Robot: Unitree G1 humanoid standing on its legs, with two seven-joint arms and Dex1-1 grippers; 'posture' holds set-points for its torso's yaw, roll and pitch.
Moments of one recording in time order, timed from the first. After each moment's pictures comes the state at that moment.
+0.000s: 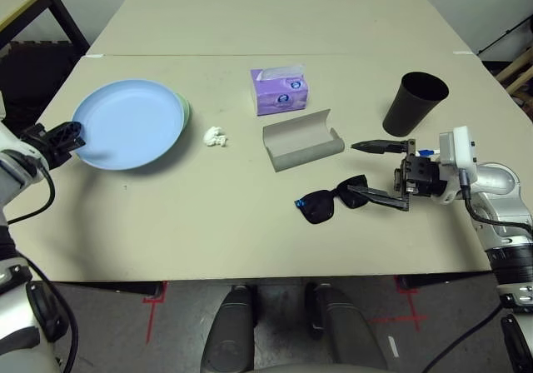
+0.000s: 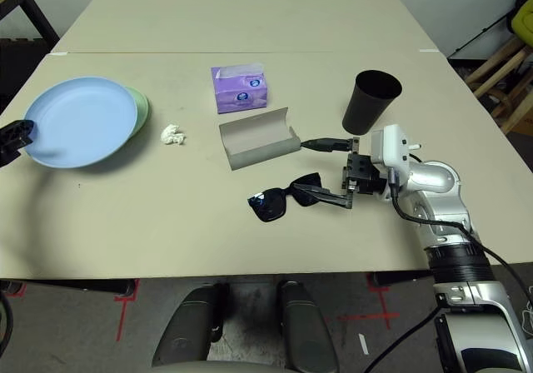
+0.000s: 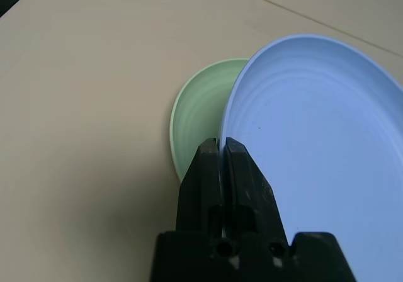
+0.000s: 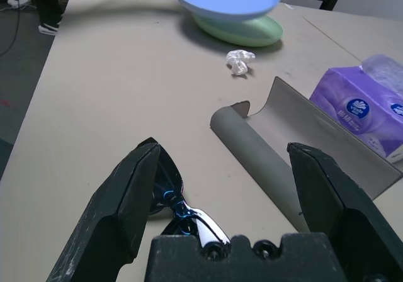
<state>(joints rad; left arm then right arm) -0.71 0.86 0.49 0.66 -0.45 0.70 -0.43 -0.38 -0.59 -0.03 0.20 0.39 -0.20 1.33</state>
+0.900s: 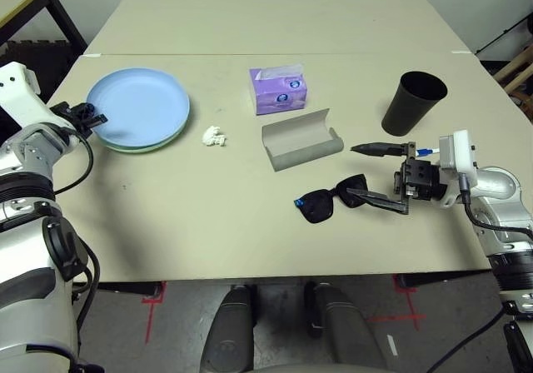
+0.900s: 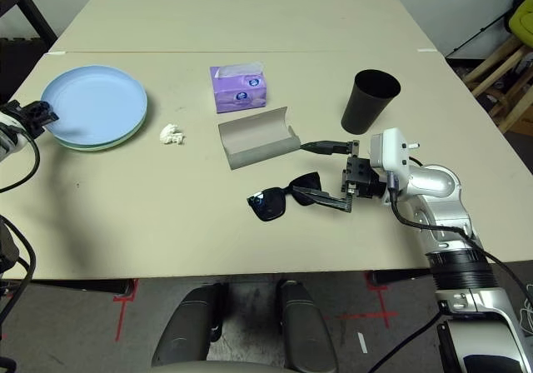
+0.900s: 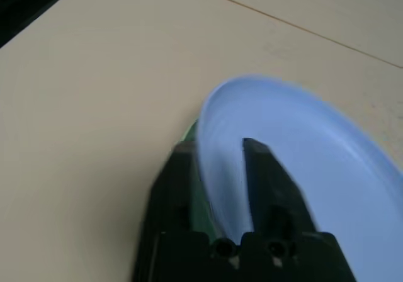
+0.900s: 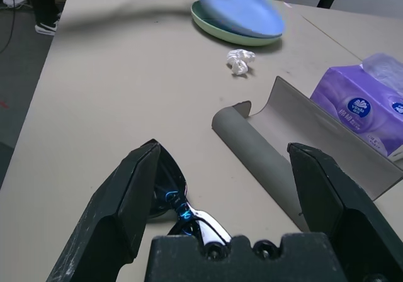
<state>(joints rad) -0.95 0.81 0.41 1.05 -0.32 0.40 -0.41 -0.37 -0.59 -0.03 0.17 0.39 -0.18 1.30</state>
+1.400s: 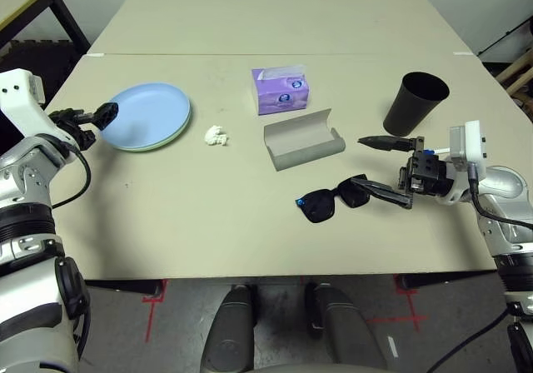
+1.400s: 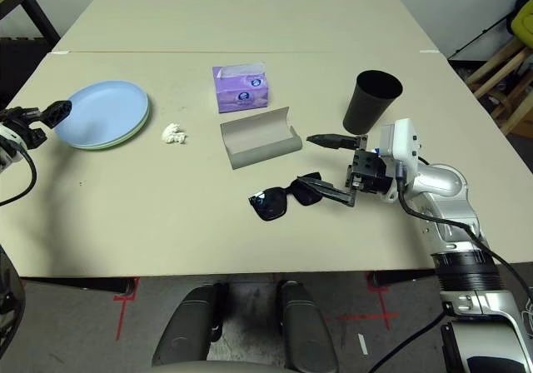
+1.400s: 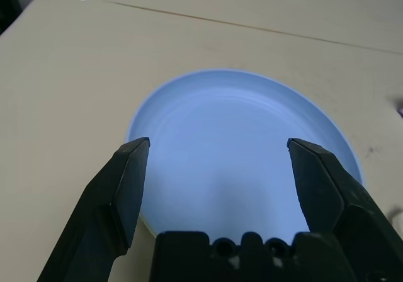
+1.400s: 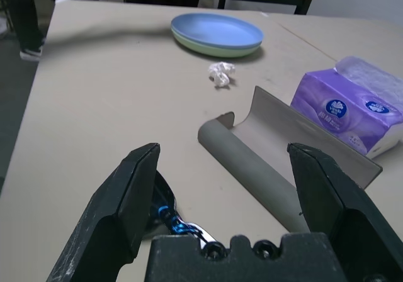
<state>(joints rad) -0.64 0.77 0.43 0.54 -0.41 0.51 -0.52 -0.34 -0.59 -0.07 0.12 0.47 -0.09 1.24</state>
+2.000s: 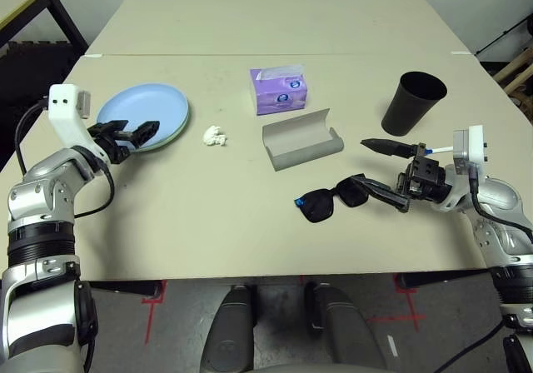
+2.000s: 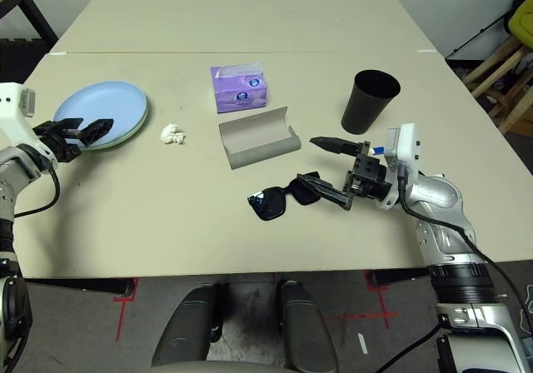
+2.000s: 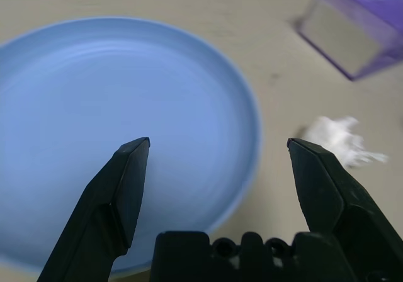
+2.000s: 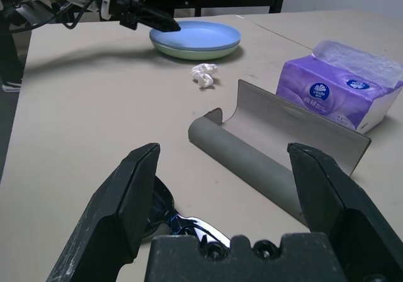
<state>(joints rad) -0.55 0.74 0.28 0.45 -0.40 0.47 -0.77 -0.30 -0.56 -0.08 0.12 0.49 -0.06 1.18</state>
